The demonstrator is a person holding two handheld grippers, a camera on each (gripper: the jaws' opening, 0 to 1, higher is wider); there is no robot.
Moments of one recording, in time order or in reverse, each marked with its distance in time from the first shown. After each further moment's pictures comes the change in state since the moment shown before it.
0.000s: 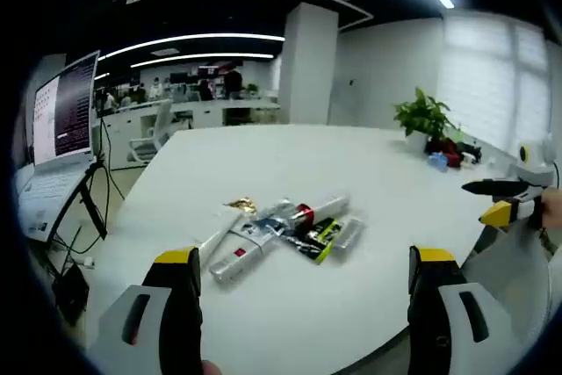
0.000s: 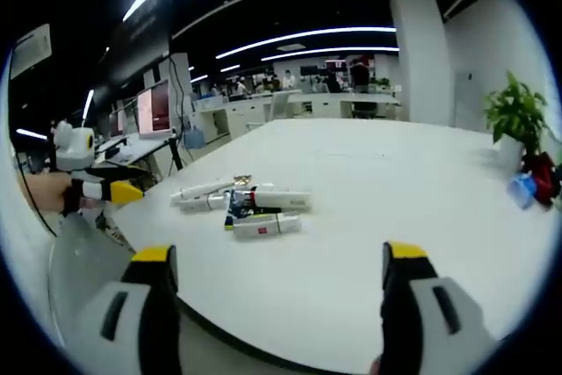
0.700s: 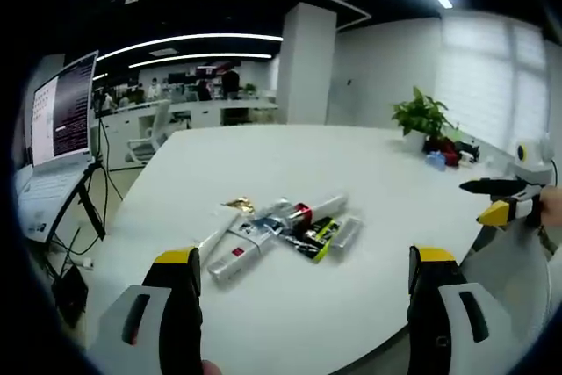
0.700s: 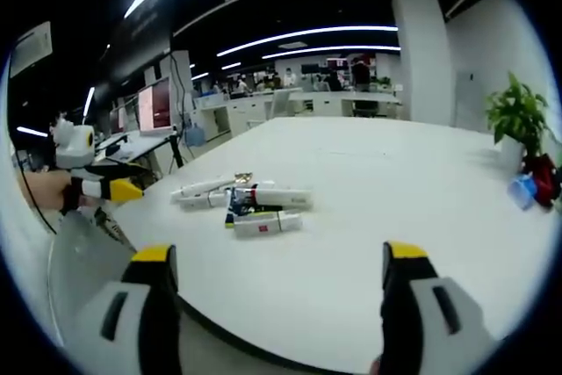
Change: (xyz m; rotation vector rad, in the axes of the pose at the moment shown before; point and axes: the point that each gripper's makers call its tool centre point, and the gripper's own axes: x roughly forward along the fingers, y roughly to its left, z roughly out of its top) left arm 0.000 -0.002 -0.001 0.010 0.003 -0.011; right arm 0.001 0.001 -0.002 -0.007 0.010 0.003
